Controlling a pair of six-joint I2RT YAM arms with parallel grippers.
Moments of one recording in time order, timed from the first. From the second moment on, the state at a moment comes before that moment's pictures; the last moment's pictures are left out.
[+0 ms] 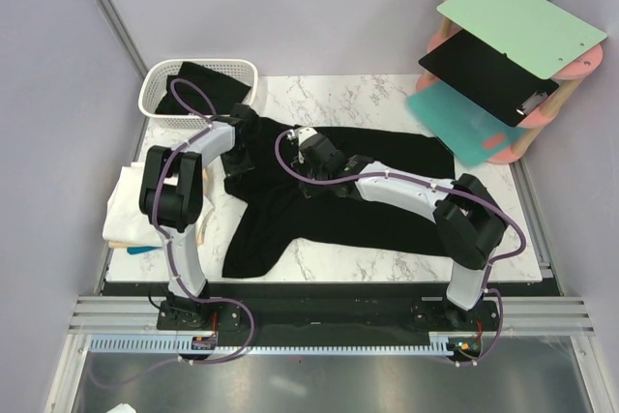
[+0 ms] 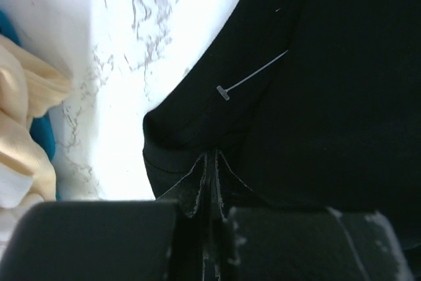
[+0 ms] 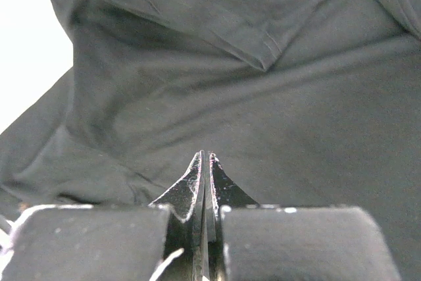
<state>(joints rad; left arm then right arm) -0.23 1.99 1.41 -0.80 -0.29 -0.55 0.85 1.82 1.32 -0.25 0.04 0.31</state>
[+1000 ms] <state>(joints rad) -0.21 1.66 1.17 -0.76 -0.33 -0.53 0.83 1.91 1.22 -0.33 0.25 0.32</state>
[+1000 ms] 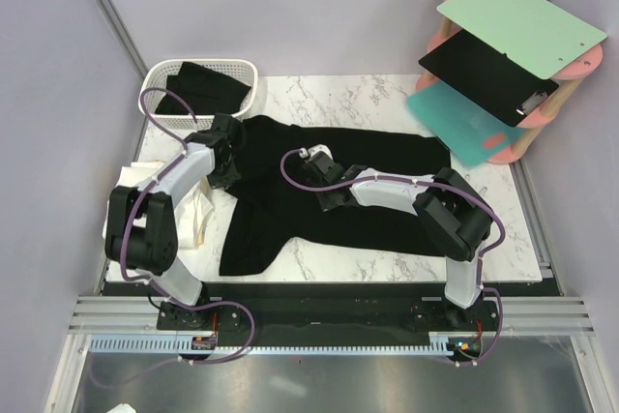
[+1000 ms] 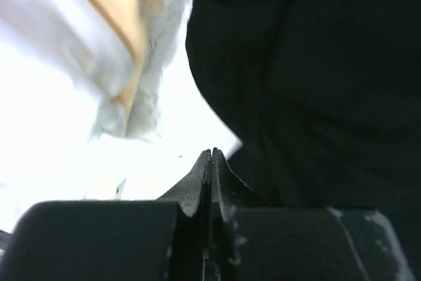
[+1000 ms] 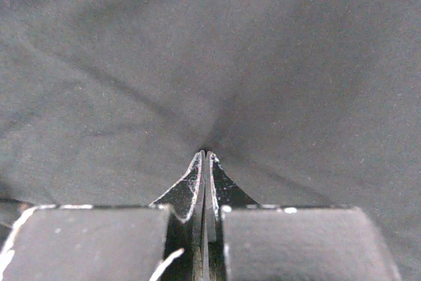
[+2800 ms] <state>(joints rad) -0.45 1.20 0.67 -0.81 -0.20 -0.84 0.69 1.75 1.14 -0.24 0.06 0.30</state>
